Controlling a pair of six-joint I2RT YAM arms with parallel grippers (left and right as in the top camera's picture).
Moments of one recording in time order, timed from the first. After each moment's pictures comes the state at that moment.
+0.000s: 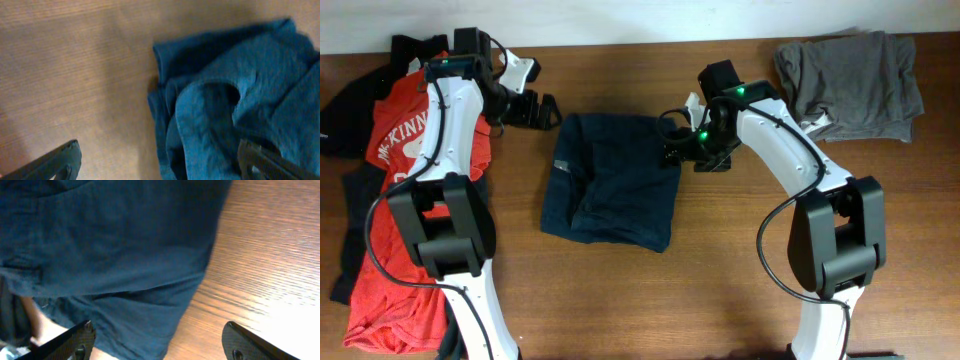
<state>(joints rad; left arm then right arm) 0.06 2.27 2.06 -1.11 0.41 0.27 0.28 2.07 1.70 -1.04 -0.45 0.23</state>
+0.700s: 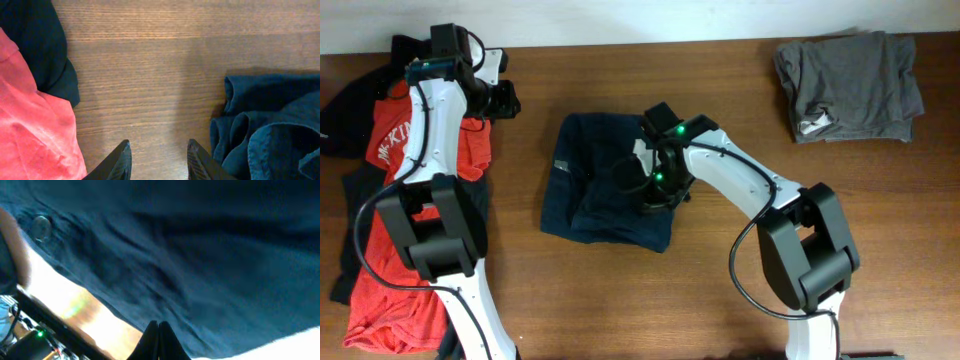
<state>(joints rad) 0.12 2.27 2.07 -0.97 0.25 0.12 0.50 2.07 1.58 -1.05 -0.50 0.22</state>
